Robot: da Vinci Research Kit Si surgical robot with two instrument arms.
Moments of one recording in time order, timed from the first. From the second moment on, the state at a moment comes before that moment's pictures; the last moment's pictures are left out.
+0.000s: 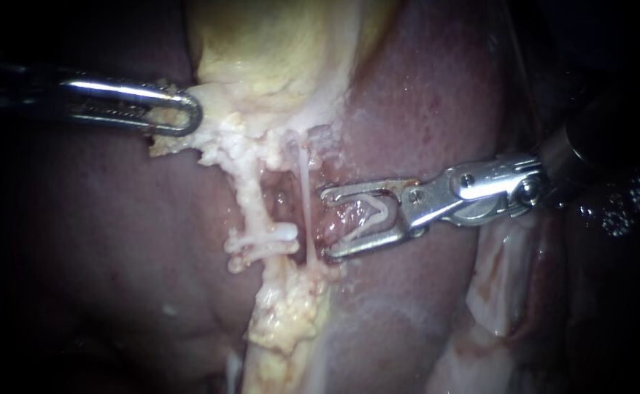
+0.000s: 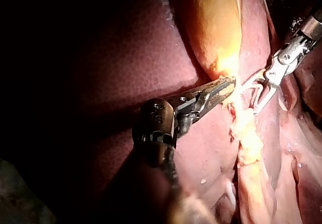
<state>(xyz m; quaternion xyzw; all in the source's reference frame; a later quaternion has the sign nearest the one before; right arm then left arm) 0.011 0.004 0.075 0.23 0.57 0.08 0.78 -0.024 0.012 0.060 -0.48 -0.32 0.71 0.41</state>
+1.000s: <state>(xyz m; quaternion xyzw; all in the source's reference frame) 0.011 0.002 0.067 0.28 0.57 0.11 0.76 -0.023 0.012 0.061 -0.48 -0.32 0.71 0.41</state>
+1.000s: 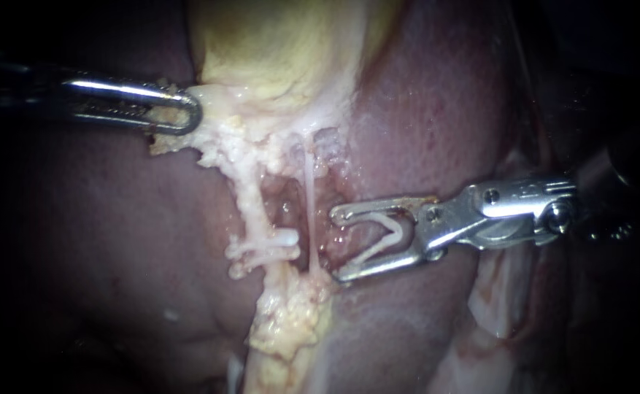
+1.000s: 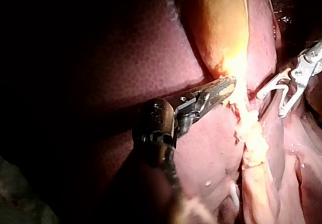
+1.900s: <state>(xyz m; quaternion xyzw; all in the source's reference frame) 0.014 0.003 0.070 0.30 0.57 0.15 0.75 -0.023 0.012 0.061 -0.48 -0.32 0.71 0.41</state>
